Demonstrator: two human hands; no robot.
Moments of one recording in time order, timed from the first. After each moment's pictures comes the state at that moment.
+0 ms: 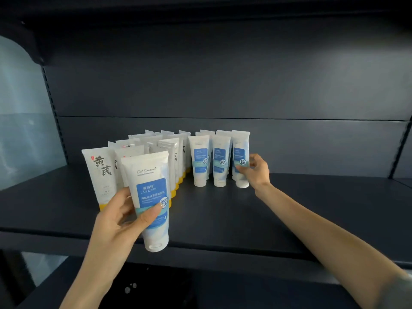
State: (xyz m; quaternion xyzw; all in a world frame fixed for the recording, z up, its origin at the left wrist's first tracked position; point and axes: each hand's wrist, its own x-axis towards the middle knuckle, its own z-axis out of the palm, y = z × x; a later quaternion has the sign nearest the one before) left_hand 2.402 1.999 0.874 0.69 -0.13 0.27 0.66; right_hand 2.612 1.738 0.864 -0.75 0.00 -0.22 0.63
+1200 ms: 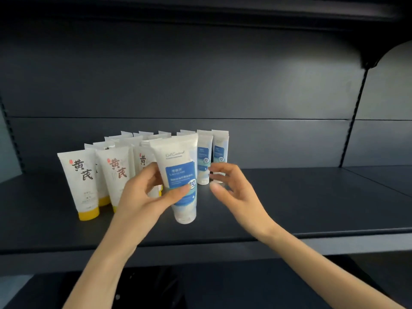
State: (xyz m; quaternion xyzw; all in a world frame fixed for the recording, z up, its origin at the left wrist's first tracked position) left_hand 2.429 1.987 0.904 0.72 -0.24 0.18 0.63; right_hand 2.443 1.790 0.876 -0.72 -0.24 -0.18 0.62
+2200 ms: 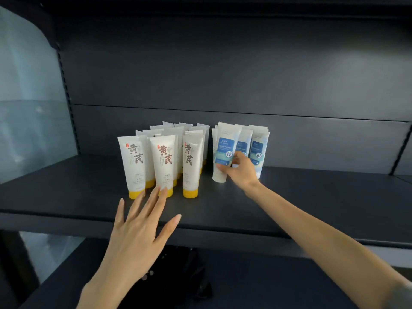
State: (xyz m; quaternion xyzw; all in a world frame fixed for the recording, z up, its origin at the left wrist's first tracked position) left_hand 2.417 2.072 0.826 0.96 -0.07 0.24 0.10; right_hand 2.560 1.842 0.871 -0.82 -0.08 -0.21 0.53
